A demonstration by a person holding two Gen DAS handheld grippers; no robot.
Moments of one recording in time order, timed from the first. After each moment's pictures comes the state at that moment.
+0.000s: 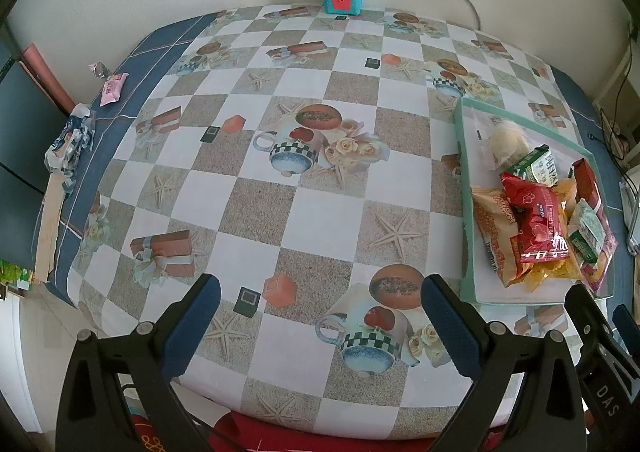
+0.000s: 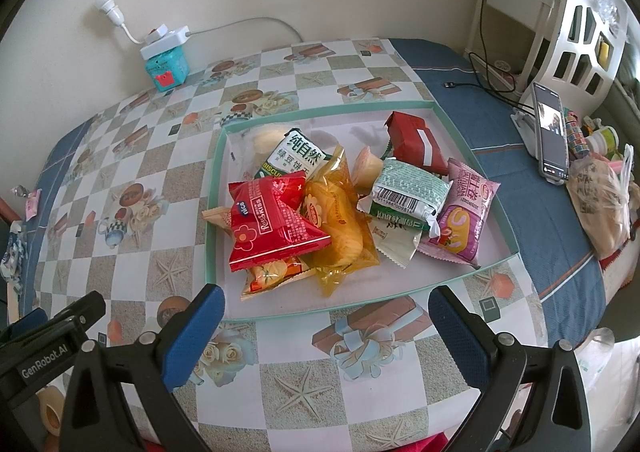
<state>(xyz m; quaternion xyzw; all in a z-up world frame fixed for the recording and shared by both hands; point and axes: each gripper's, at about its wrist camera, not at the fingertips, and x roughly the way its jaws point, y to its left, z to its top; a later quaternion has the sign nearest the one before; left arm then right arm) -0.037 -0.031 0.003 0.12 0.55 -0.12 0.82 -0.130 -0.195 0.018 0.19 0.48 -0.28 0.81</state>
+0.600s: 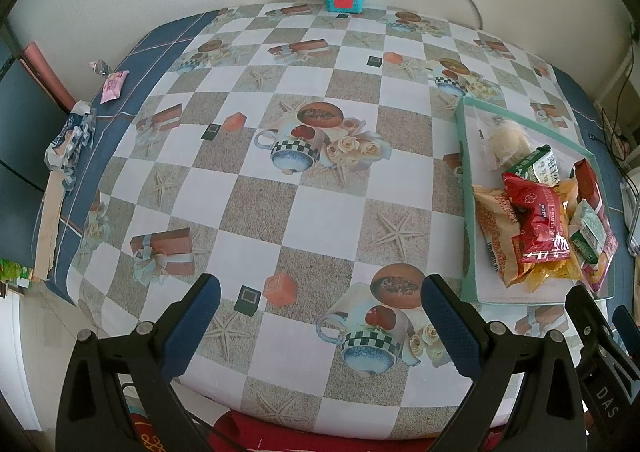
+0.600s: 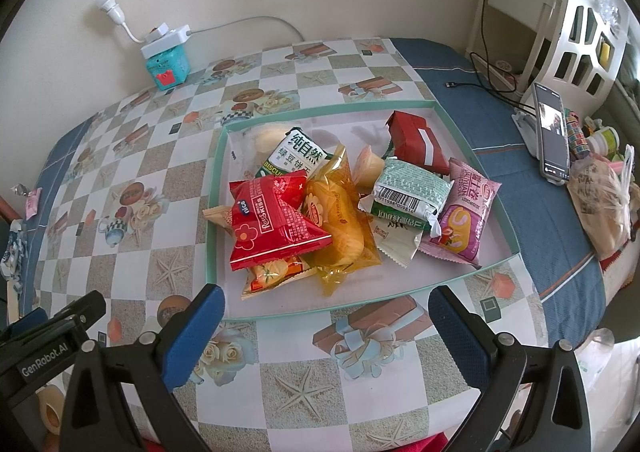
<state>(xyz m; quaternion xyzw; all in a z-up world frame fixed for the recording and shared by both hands) -0.036 -0.030 0.002 0.12 0.55 -0.12 0.81 -0.129 -0.194 0.018 0.19 0.48 -0.28 0.81</state>
